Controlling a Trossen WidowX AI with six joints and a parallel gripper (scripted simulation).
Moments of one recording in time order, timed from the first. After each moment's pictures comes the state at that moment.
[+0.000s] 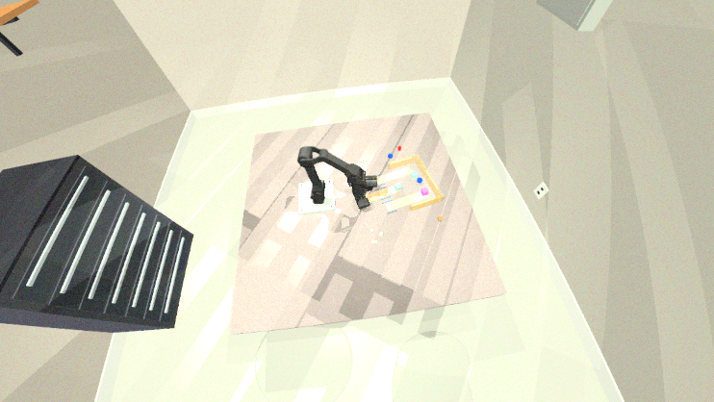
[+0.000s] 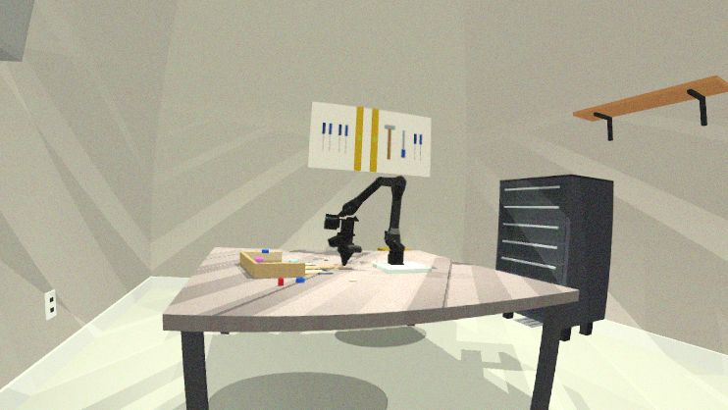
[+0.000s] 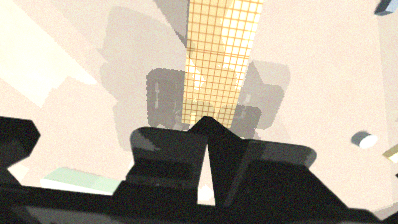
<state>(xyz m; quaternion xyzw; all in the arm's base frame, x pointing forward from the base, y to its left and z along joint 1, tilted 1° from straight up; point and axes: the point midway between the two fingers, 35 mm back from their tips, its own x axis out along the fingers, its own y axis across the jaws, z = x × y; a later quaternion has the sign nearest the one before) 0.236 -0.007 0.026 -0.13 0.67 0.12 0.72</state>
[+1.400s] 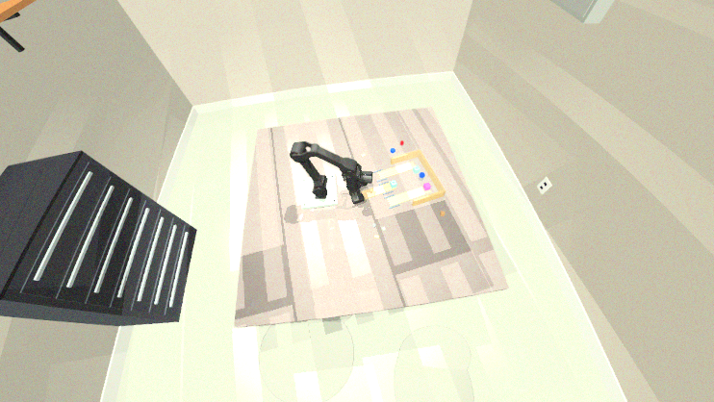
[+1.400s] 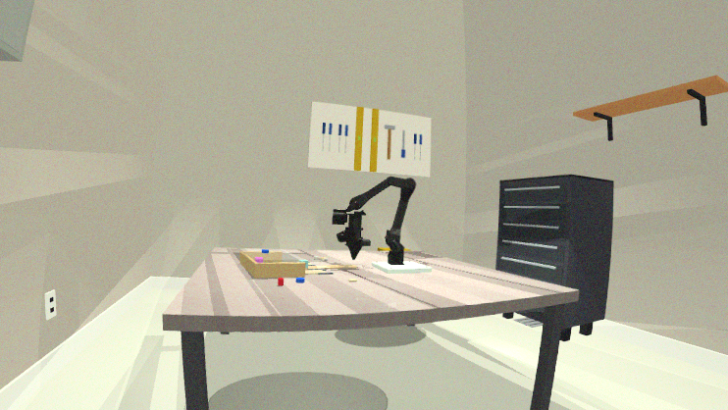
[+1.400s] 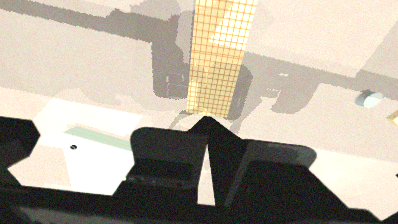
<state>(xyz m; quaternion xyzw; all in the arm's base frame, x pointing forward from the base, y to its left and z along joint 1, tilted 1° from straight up) 0.194 -0.022 0.052 -0.13 0.69 0.13 0.71</state>
